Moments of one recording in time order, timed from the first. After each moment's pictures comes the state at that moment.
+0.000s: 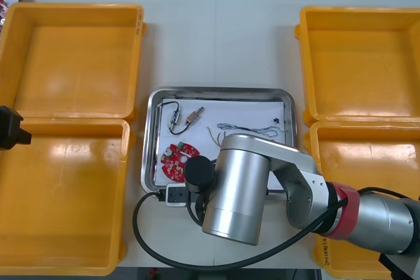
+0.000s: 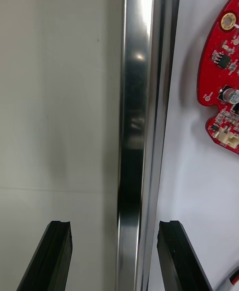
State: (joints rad) right arm -0.66 -0.39 1.05 -1.96 -0.43 1.68 1.79; left arm -0.17 0.83 0.30 -2.20 0.92 1.91 -1.11
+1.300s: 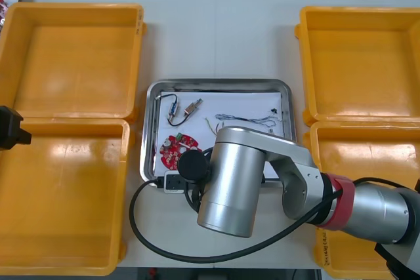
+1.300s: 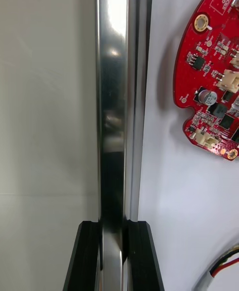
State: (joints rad) right arm -0.72 -0.38 1.05 -1.94 -0.38 1.67 1.79; left arm -0.17 0.83 0.30 -2.20 0.92 1.91 -1.11
